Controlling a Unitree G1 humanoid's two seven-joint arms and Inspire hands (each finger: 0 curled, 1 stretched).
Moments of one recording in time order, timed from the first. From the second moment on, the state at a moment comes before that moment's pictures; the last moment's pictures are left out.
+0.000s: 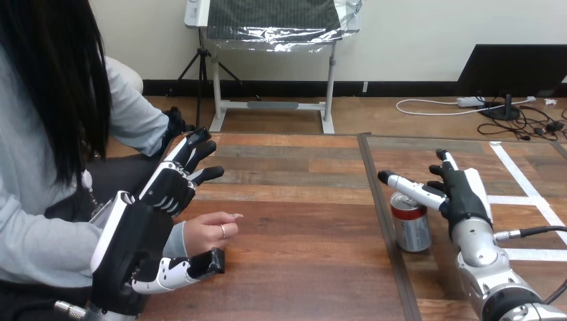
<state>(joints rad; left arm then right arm) -0.05 0.15 0.13 0.63 -0.43 -1.11 -0.77 -0.70 -0.27 -0.05 1.34 -0.19 -0.26 -0.17</state>
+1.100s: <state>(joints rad) -0.05 0.15 0.13 0.63 -0.46 -1.08 -0.79 -0.67 -0.26 -0.06 1.34 -0.17 -0.31 -0.16</state>
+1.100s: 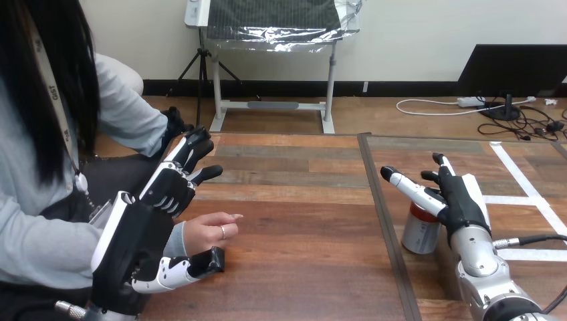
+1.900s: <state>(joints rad) -0.05 0.15 0.14 0.63 -0.51 -1.06 -0.85 -0.63 -0.27 -0.08 1.34 -0.16 -0.35 -0.16</state>
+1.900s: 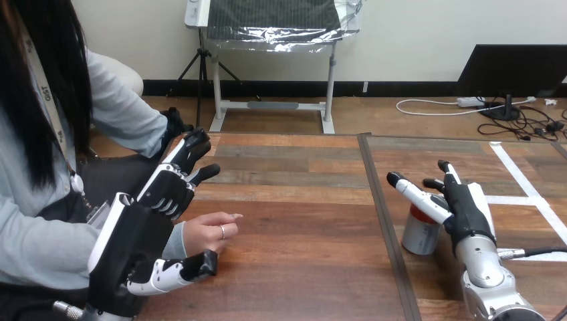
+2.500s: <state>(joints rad) -0.05 0.16 0.15 0.63 -0.52 -1.05 -0.88 -0.61 -0.28 -0.08 1.34 -0.16 -0.38 -0.18</state>
